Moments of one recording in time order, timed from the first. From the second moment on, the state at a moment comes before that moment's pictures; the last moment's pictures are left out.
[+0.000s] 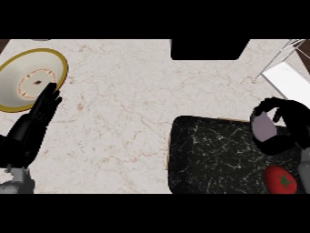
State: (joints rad) left arm -0.05 0.18 0.09 -1.69 0.00 -0.10 0.16; right arm -0.18 -0.39 0.01 -1.56 0.69 0.23 0.26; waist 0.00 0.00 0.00
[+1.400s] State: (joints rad) left arm -0.14 0.16 0.03 -1.67 -0.01 -0.12 0.19; right arm -1.04 -0.19 -0.28 -1.09 1.78 -0.16 1.20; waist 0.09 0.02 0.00
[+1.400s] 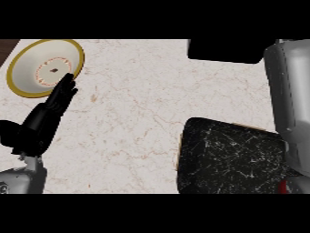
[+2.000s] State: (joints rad) left arm -0.13 0.16 0.04 -1.68 -0.01 -0.11 0.18; right arm -1.23 -0.23 -0.49 -1.03 1.75 -0.46 1.07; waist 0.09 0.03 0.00
